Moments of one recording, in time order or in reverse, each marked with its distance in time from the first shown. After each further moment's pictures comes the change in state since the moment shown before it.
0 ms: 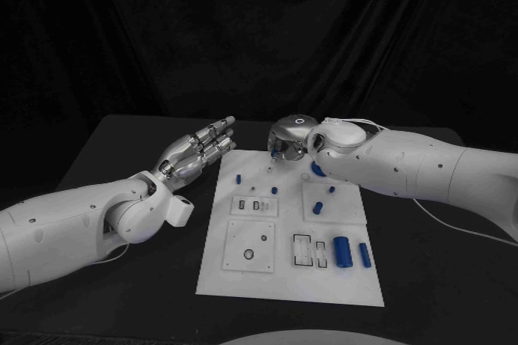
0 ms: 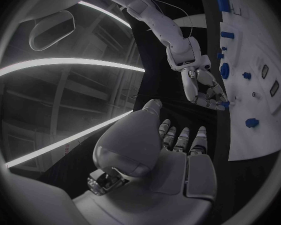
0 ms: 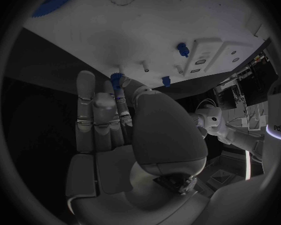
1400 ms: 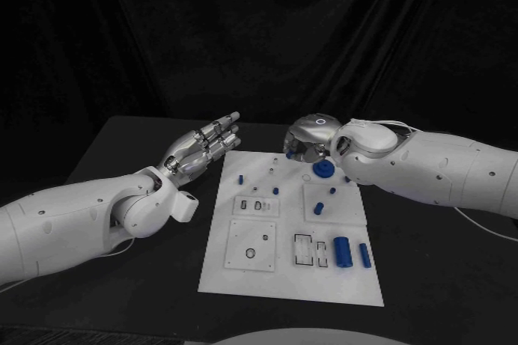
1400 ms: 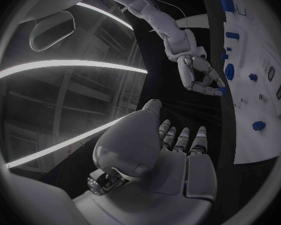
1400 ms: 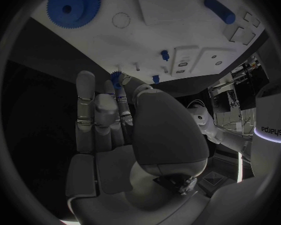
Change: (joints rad) left arm 0.000 -0.015 0.000 0.008 0.000 -0.008 0.013; left_hand 0.000 0.000 -0.006 0.000 0.000 -0.007 -0.007 -0.004 -0.001 -0.004 -0.003 0.000 0.000 0.000 0.000 0.000 0.000 0.000 0.000 0.000 0.000 0.000; right arm 0.028 -0.124 -0.012 0.163 -0.046 -0.036 0.007; right_hand 0.004 -0.004 0.010 -0.016 0.026 0.041 -0.013 0.042 -0.032 0.020 -0.013 0.015 0.000 0.011 -0.018 0.024 0.023 0.000 0.013 -0.016 0.013 -0.003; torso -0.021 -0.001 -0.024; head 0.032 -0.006
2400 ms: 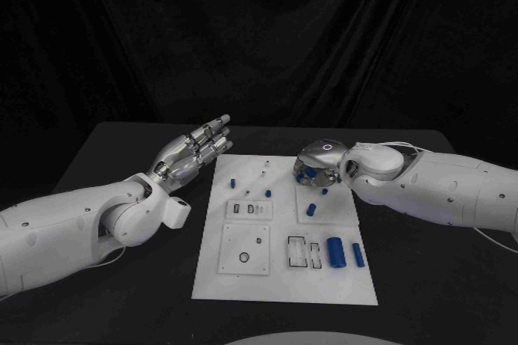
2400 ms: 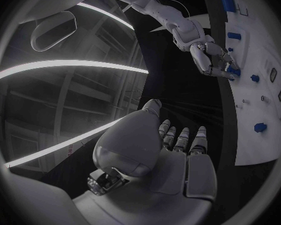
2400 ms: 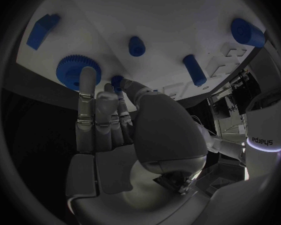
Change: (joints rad) left arm 0.001 -0.004 0.000 0.009 0.000 -0.002 0.012; left_hand 0.000 0.000 -0.005 0.005 0.000 -0.004 -0.004 0.000 -0.001 0.003 -0.004 0.000 0.001 -0.004 -0.004 0.000 -0.001 0.000 0.004 -0.003 0.000 0.000; right arm -0.068 -0.128 -0.006 0.086 -0.089 0.070 -0.003; right_hand -0.036 -0.014 0.016 0.007 0.045 -0.081 0.004 -0.041 -0.037 -0.105 0.009 0.000 0.000 -0.034 -0.001 -0.058 -0.074 0.000 -0.031 -0.002 -0.115 -0.149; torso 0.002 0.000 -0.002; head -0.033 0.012
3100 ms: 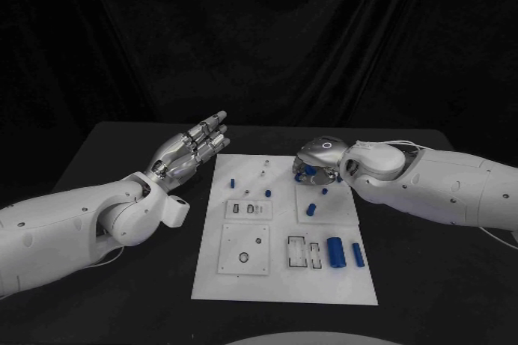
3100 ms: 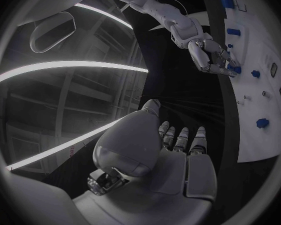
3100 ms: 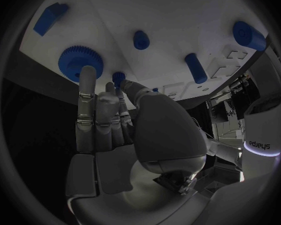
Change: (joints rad) left arm 0.008 -0.005 0.000 0.009 0.000 -0.024 0.005; left_hand -0.004 0.004 -0.018 0.018 -0.007 -0.025 -0.014 -0.014 -0.003 -0.003 -0.018 0.000 0.000 0.004 -0.011 0.000 0.001 0.000 -0.005 -0.012 0.000 -0.001; right arm 0.013 -0.014 -0.001 0.026 -0.048 -0.022 -0.010; right_hand -0.013 0.024 -0.014 0.008 -0.017 -0.012 0.004 0.007 -0.012 -0.010 -0.005 0.028 0.000 0.007 -0.001 0.027 0.026 0.000 0.021 0.000 -0.015 -0.034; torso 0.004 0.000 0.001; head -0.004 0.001
